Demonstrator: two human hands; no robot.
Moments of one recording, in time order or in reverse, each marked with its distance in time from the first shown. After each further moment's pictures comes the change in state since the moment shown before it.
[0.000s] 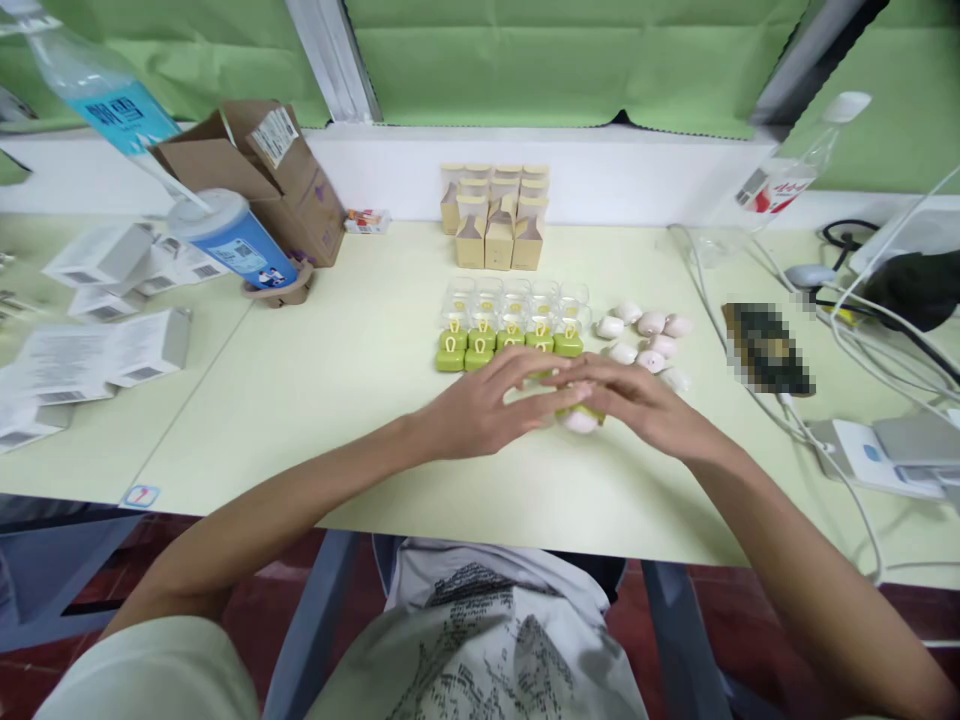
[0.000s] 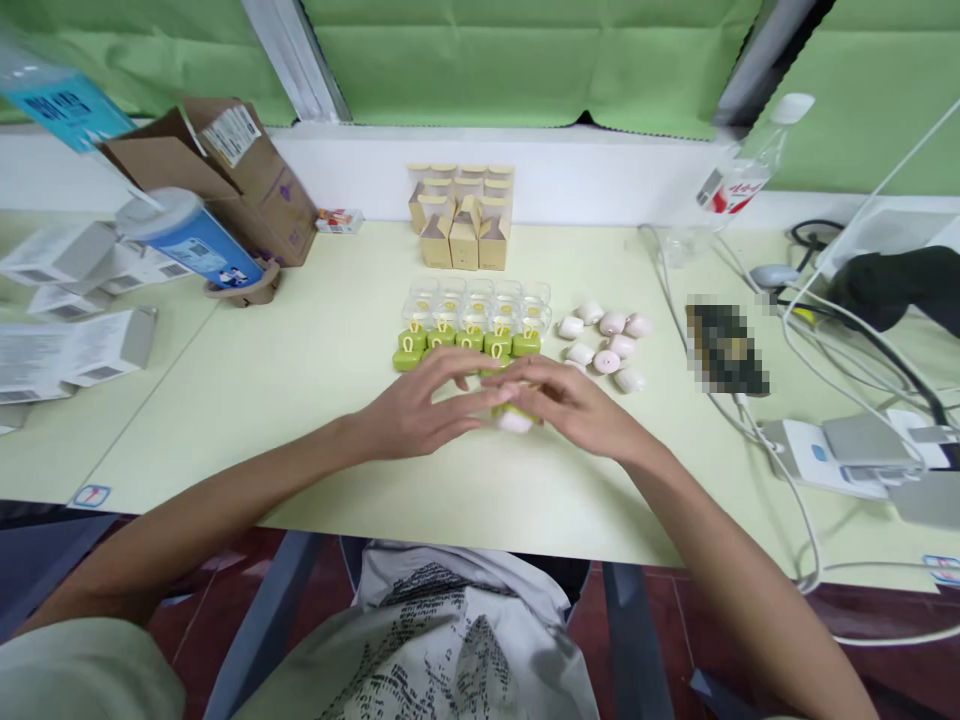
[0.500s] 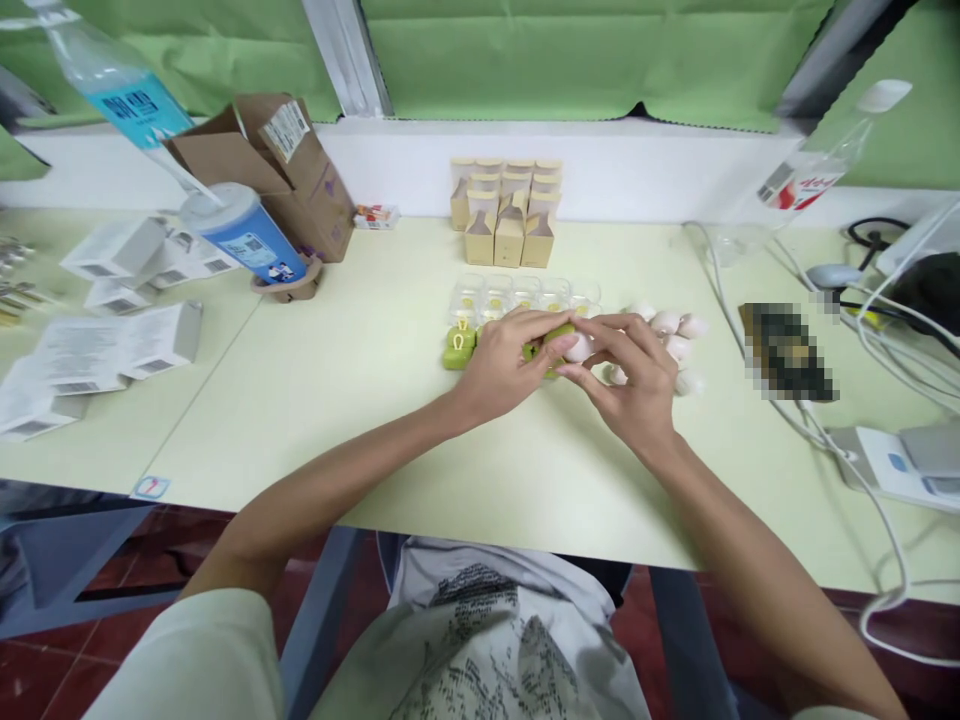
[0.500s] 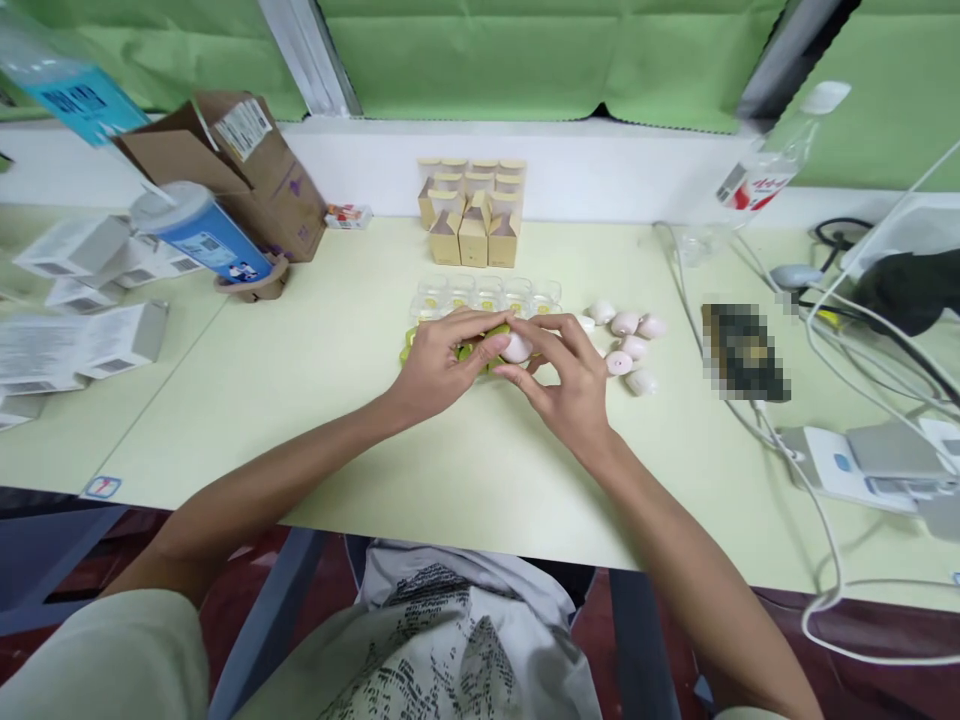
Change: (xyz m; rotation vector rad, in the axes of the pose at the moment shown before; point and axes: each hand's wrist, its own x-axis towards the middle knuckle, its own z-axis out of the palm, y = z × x) left_hand 0.040 -0.019 0.023 -0.282 0.256 -0.543; right_hand 0.023 0.021 0.030 -0.420 0.593 -0.249
